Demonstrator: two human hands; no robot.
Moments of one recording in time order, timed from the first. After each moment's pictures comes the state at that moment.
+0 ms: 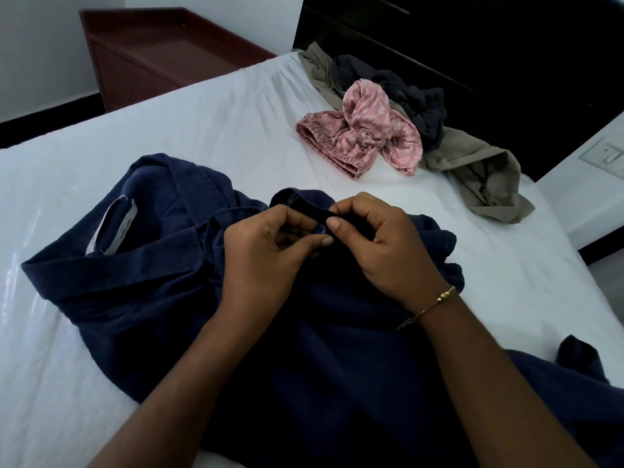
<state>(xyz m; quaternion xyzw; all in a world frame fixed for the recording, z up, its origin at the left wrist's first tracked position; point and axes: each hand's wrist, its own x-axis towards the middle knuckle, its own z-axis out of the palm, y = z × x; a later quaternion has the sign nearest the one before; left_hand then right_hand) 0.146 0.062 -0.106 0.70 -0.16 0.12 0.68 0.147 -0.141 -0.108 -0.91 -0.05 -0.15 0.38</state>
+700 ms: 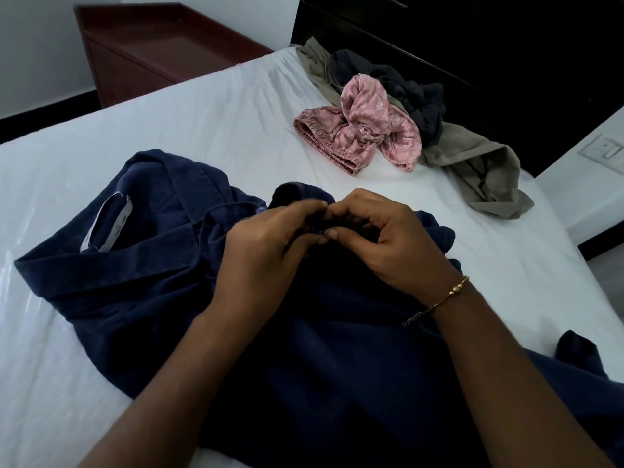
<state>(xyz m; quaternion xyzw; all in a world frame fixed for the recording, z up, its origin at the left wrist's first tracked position) 0.153 0.071 -0.108 0.77 -0.27 0.23 0.54 0.140 -0.155 -0.093 -0.93 -0.11 -0.10 0.34</state>
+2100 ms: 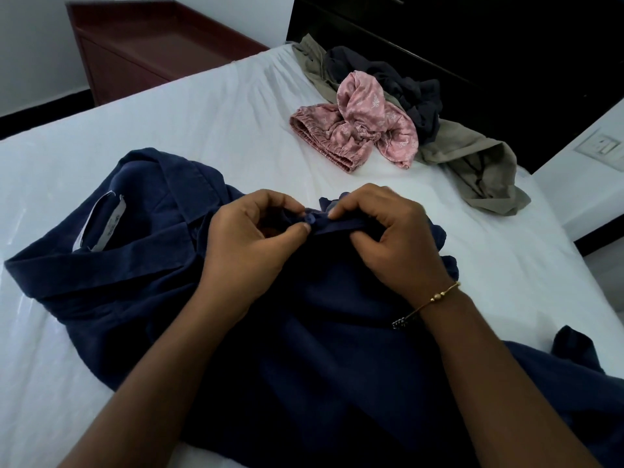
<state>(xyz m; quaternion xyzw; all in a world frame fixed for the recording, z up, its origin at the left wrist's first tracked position) 0.145 0.074 -0.085 0.67 -0.12 0.00 0.73 0.133 -0.153 -0.096 -0.94 -0.10 -0.23 0.24</state>
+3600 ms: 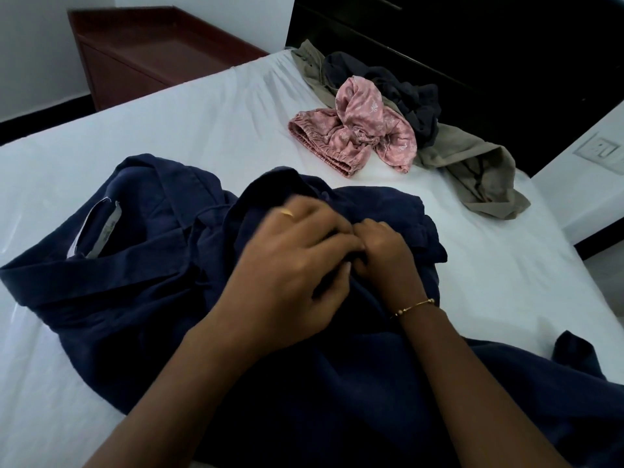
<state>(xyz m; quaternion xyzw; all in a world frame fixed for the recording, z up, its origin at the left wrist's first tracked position) 0.132 0.062 -0.081 0.75 -0.45 0.32 0.37 0.161 -0.186 -0.188 -0.98 0.02 -0.20 -0.01</state>
